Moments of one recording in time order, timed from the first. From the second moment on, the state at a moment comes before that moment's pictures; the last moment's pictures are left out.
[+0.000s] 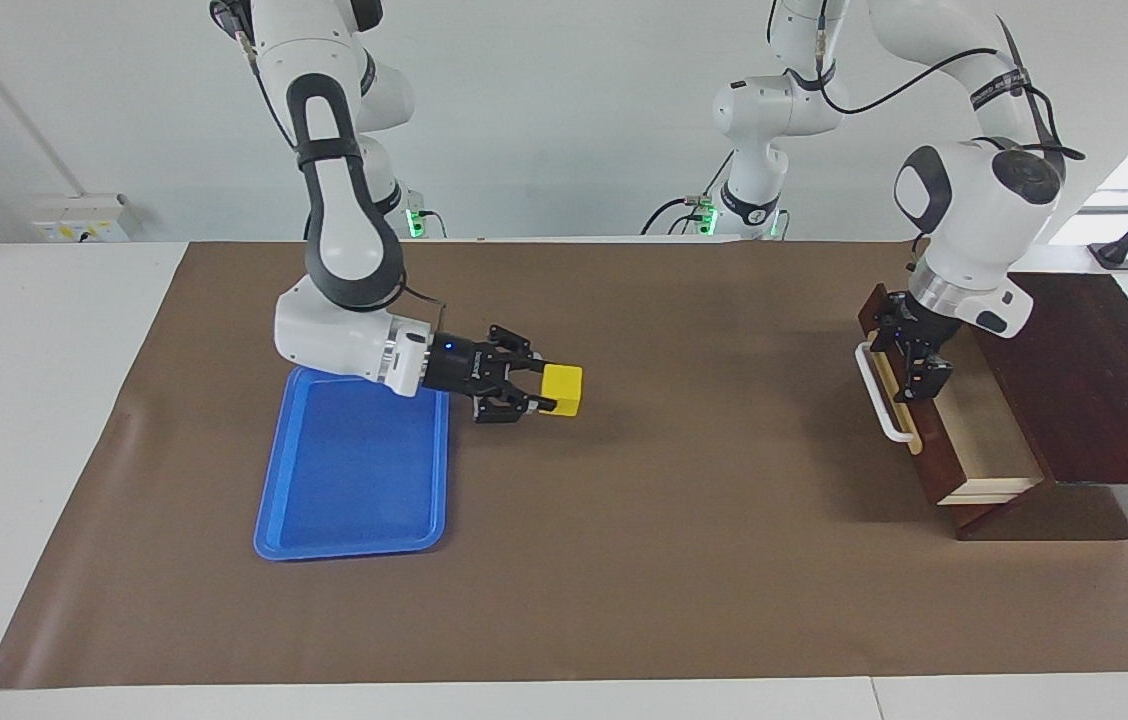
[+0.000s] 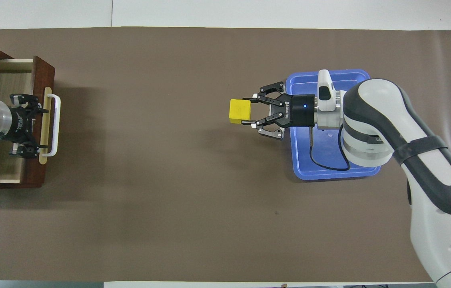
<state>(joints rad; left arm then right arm) 0.05 0.02 0.00 -2.05 -0.01 2.17 -1.45 0.15 0.33 0.04 -1.92 1.45 2.01 -2.14</state>
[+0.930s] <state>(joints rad) 0.09 0.03 -0.03 -1.68 -0.01 1.71 -0.86 -0.18 0.34 0.04 -2.12 1.25 1.86 -2.46</state>
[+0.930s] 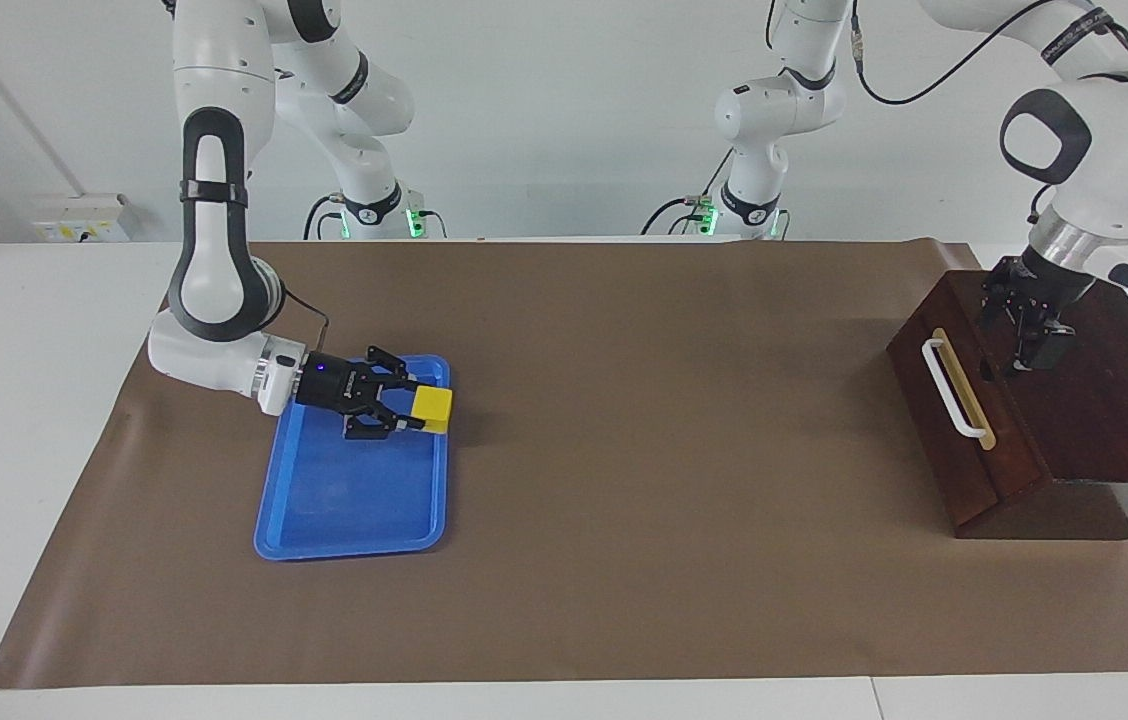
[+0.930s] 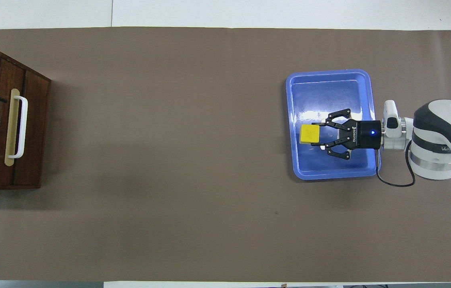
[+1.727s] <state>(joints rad) 0.02 0.03 -0.03 -1.61 -0.01 1.49 -0.21 -0.19 0.34 0.04 -2.19 1.25 1.89 -2.60</state>
